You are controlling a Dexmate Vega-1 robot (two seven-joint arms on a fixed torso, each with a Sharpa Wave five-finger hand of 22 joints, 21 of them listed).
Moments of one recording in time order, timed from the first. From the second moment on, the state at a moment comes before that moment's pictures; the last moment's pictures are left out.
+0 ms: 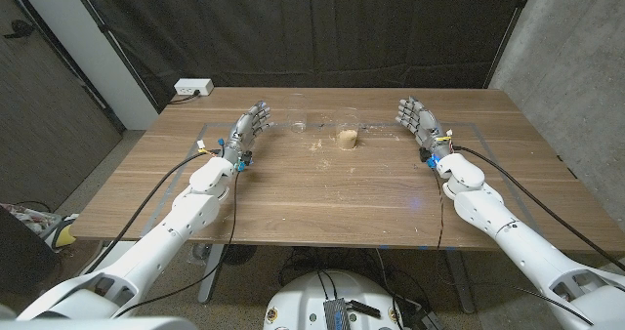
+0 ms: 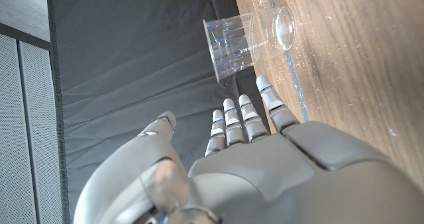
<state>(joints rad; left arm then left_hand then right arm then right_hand) 0.86 0.52 0.37 -1.33 -0.65 -0.29 0.00 0.43 0.11 0.48 0.12 0.17 0.14 0.04 0.20 0.40 0.25 0.04 0.21 0.36 0.22 0.03 0.21 0.21 0.21 0.15 0.50 0.18 -0.86 -0.53 -0.35 -1.31 0.65 0.33 0.03 0.38 0.14 0.36 -0.03 0.19 0.30 -0.05 0.20 0.21 0.24 0.08 0.23 0.21 0.20 0.05 0.19 0.17 0.20 0.09 0.36 0.19</state>
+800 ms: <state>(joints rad) 0.89 0.58 0.38 -1.38 -0.65 -0.32 0.03 0.43 0.11 0.48 0.12 0.17 0.15 0.03 0.20 0.38 0.27 0.02 0.22 0.35 0.23 0.01 0.22 0.21 0.21 0.15 0.50 0.18 -0.92 -0.62 -0.34 -1.36 0.48 0.43 -0.04 0.37 0.06 0.33 -0.06 0.19 0.26 -0.05 0.20 0.21 0.23 0.06 0.23 0.21 0.21 0.05 0.19 0.18 0.21 0.11 0.35 0.19</state>
